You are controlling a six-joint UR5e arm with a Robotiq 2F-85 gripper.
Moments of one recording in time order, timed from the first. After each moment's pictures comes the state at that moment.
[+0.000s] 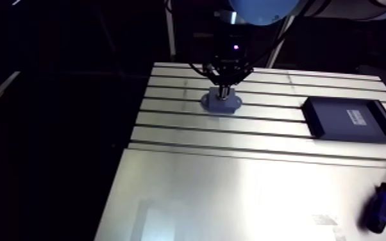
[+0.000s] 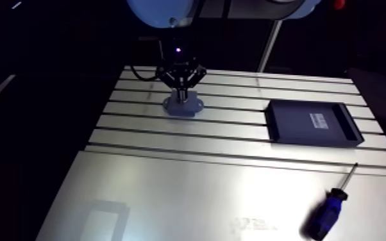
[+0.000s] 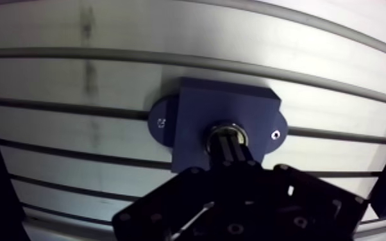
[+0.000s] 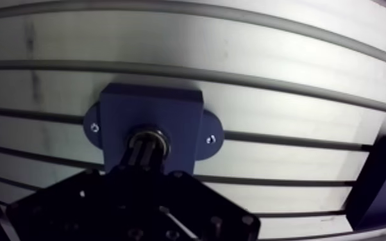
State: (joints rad) arm 0.06 -1.08 1.74 -2.12 -1.58 -1.64
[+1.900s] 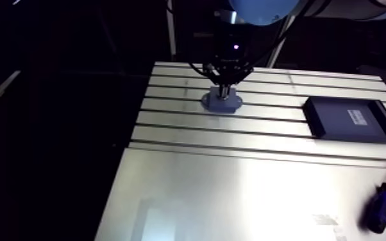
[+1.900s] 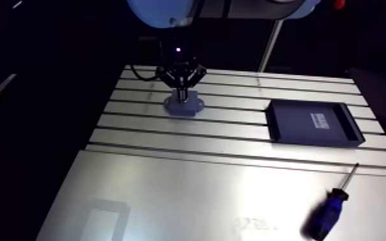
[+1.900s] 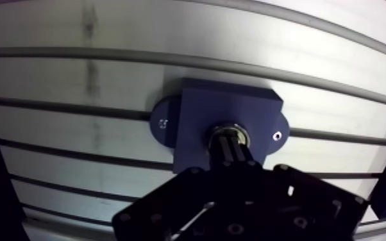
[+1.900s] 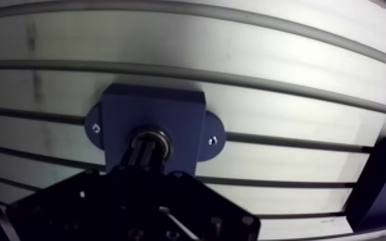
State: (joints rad) arm 0.06 -1.08 1.74 -2.12 -1.58 -1.64
